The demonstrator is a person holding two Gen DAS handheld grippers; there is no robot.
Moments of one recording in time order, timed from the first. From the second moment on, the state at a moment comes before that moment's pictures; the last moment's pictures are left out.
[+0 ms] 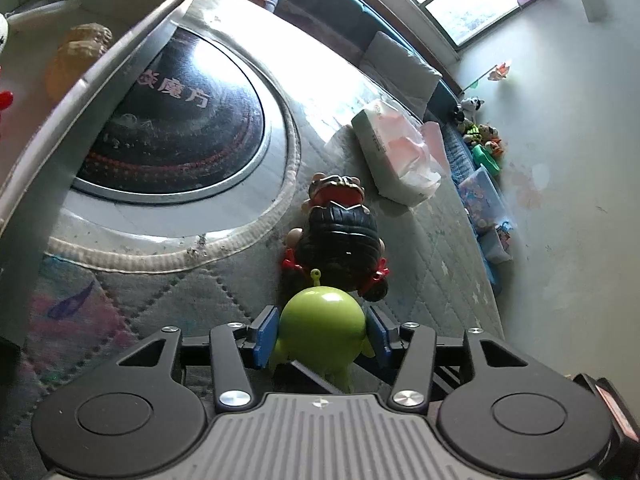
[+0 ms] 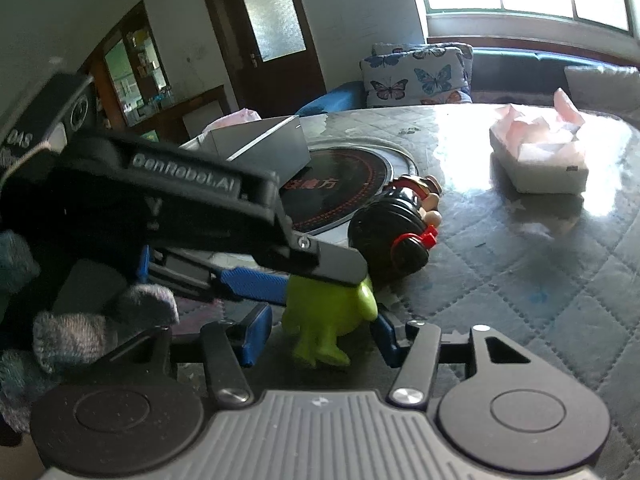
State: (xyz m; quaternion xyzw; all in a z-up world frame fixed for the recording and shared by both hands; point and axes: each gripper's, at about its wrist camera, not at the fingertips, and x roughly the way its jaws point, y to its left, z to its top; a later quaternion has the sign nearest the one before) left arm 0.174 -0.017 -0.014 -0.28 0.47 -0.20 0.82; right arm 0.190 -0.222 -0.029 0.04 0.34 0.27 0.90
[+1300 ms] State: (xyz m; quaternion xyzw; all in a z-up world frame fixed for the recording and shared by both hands) left arm 0.207 0.177 0.037 -0.32 0.37 -0.08 0.87; right arm 0.280 -0.034 0.023 -0.02 0.32 0.41 0.86
